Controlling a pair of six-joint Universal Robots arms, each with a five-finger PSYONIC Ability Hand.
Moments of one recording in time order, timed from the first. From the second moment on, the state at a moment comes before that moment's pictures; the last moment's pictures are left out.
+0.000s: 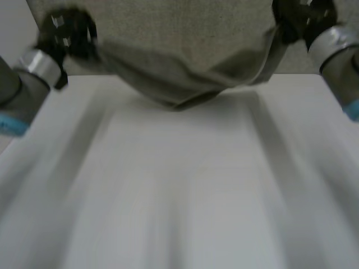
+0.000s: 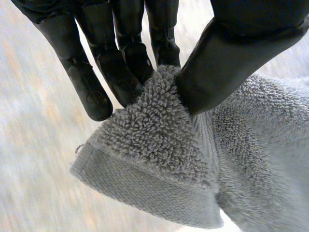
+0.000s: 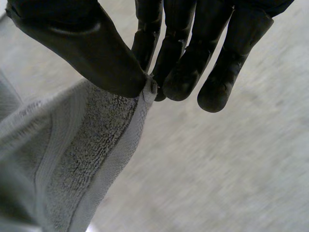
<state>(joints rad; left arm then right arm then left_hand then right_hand) 4.54 -2.09 -1.14 3.46 -1.23 3.13 1.82 -1.03 0.91 -0.11 1.30 2.78 1.25 1.32 1.33 1.36 1.10 1.32 1.27 1.32 1.34 1.16</state>
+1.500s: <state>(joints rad) 4.54 -2.19 -0.52 3.19 -1.25 3.23 1.79 -0.89 0.37 0.15 1.50 2.65 1.25 1.34 1.35 1.36 1.11 1.32 1.27 1.33 1.34 1.16</state>
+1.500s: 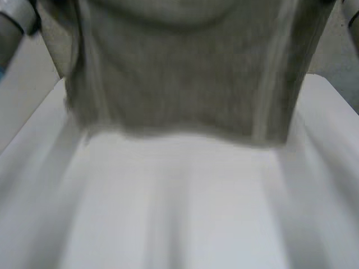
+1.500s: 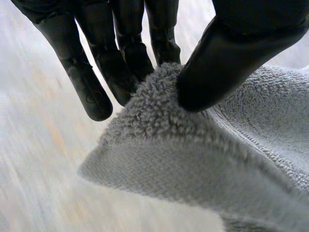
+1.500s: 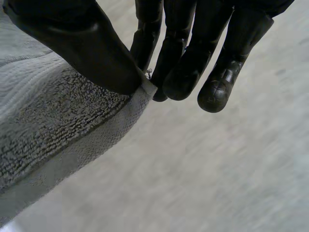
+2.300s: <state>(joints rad) 4.68 -1.92 -1.64 3.52 -1.06 3.48 1.55 -1.29 1.49 -0.12 1.12 2.57 1.25 1.34 1.35 1.36 1.11 1.32 1.27 1.33 1.34 1.16</state>
